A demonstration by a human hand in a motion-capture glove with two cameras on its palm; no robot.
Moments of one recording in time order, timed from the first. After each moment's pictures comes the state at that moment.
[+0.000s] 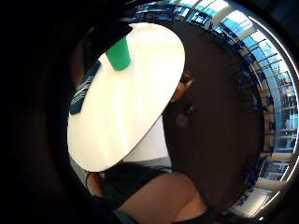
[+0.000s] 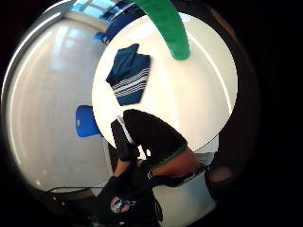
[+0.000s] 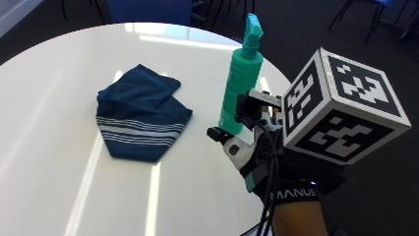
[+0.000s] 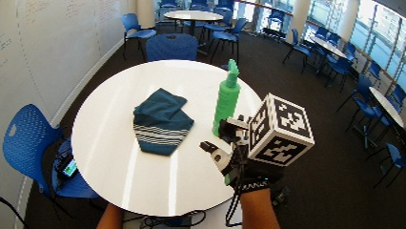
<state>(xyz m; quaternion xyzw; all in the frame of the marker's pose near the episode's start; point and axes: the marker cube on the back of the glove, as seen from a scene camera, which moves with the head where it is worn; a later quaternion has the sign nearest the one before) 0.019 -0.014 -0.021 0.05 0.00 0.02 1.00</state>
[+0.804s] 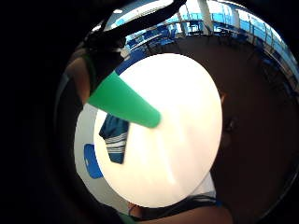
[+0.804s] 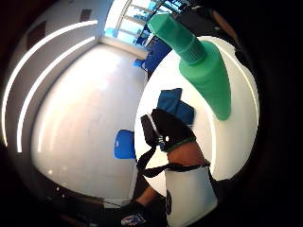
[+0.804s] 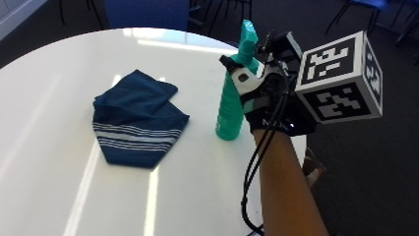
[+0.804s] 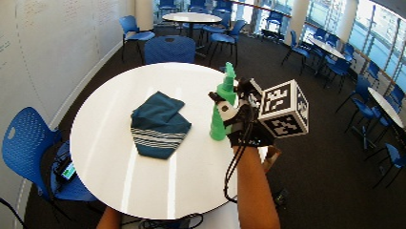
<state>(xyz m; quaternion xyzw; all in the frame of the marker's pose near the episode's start) 0.010 -0.123 -0.034 0.17 -0.29 0.04 0.94</state>
